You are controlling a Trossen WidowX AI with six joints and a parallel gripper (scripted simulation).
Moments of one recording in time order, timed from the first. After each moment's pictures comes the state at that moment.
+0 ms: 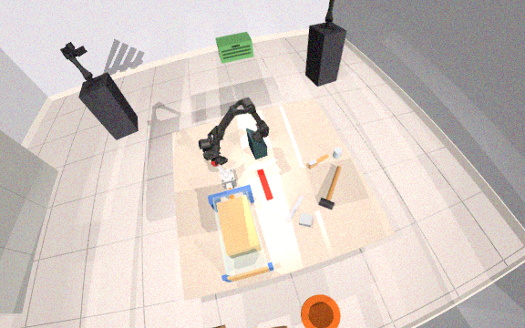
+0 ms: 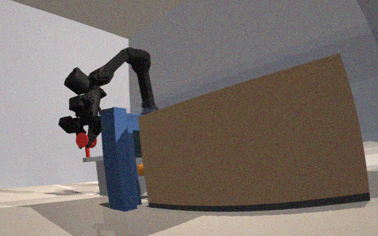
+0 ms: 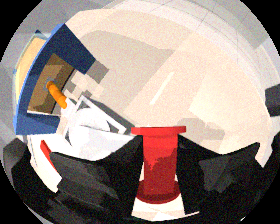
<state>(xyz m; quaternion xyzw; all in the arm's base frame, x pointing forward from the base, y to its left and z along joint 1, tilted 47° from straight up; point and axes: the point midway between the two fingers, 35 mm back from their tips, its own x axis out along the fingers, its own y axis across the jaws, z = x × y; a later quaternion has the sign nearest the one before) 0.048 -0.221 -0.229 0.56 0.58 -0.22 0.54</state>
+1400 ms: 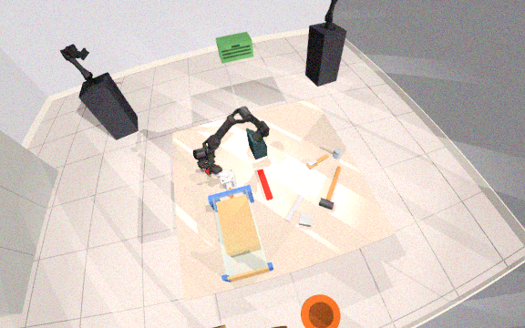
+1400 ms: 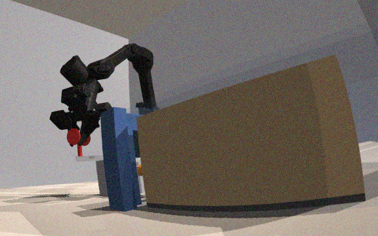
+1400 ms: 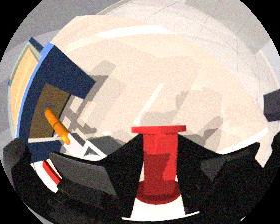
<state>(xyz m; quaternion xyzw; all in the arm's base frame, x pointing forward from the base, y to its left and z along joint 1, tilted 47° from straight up) 0.094 -0.261 -0.262 0.55 0.58 -0.24 0.55</state>
